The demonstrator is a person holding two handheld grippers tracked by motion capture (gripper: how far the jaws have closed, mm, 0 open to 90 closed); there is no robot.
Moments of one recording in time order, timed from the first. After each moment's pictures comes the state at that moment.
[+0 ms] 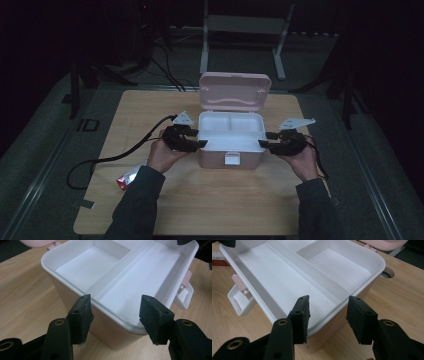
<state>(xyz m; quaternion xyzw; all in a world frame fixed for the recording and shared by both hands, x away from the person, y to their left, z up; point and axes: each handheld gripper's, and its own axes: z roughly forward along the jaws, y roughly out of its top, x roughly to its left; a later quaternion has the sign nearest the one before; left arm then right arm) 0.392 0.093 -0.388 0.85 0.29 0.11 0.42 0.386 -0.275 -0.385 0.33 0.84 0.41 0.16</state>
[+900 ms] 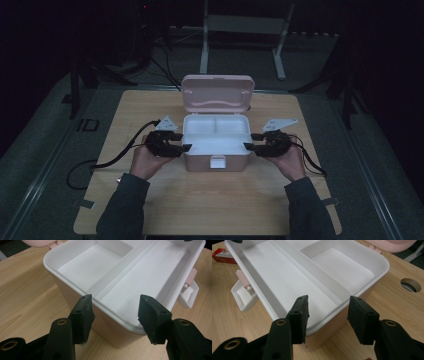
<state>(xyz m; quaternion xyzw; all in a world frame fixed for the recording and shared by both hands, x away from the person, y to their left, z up) 0.369 0.134 -0.388 0.85 0.32 0.13 0.41 0.383 -0.232 -0.385 0.29 0.85 0.41 0.15</state>
